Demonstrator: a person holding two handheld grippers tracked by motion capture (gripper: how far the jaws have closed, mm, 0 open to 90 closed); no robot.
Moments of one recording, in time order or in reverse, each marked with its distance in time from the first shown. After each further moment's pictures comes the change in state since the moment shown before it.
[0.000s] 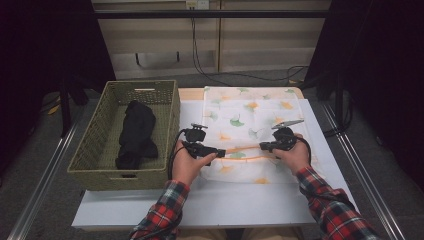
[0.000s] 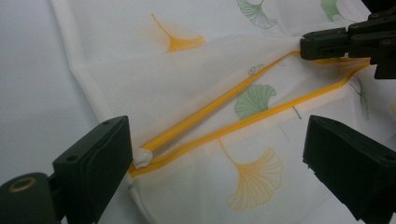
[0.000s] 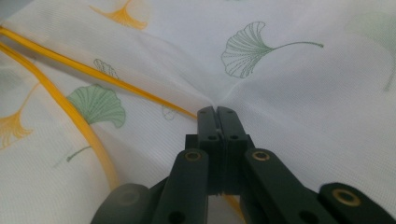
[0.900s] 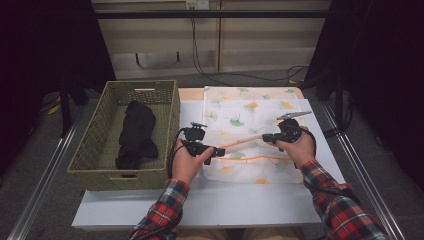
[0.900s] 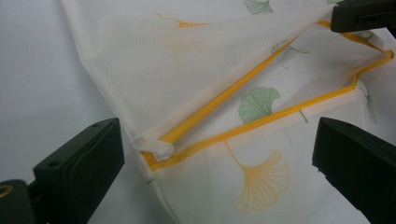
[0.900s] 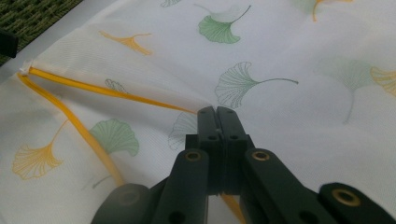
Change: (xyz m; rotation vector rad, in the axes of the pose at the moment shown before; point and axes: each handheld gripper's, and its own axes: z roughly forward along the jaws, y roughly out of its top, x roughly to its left) left arm 0.001 0.004 -0.001 -0.001 0.014 -0.003; right arm -0.003 0.022 -0.022 -0.056 0.001 0.024
